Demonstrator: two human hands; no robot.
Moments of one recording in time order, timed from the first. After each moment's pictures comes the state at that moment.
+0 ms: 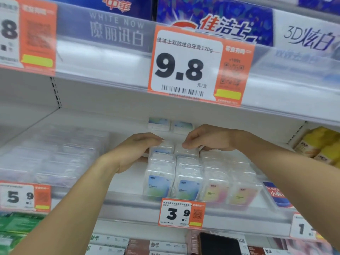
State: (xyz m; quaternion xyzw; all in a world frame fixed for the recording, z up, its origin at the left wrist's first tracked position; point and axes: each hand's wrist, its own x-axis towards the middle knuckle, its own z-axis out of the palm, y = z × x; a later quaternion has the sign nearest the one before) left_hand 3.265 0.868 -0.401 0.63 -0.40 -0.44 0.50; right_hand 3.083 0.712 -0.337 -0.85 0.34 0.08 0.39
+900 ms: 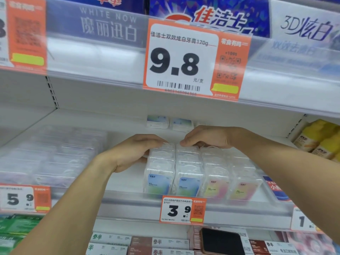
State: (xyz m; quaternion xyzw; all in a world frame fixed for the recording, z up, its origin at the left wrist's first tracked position) left_hand 3.256 0.878 -0.387 0.60 -0.44 -0.49 0.46; right_hand 3.084 0.715 -0.339 -0.84 0.32 0.14 0.42
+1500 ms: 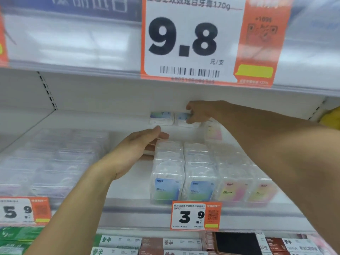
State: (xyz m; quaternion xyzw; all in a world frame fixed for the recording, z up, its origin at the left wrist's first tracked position) left_hand 3.264 0.879 -0.394 0.63 -0.42 -0.43 0.49; right_hand 3.164 0.620 -0.364 -0.90 0.41 0.12 0.04
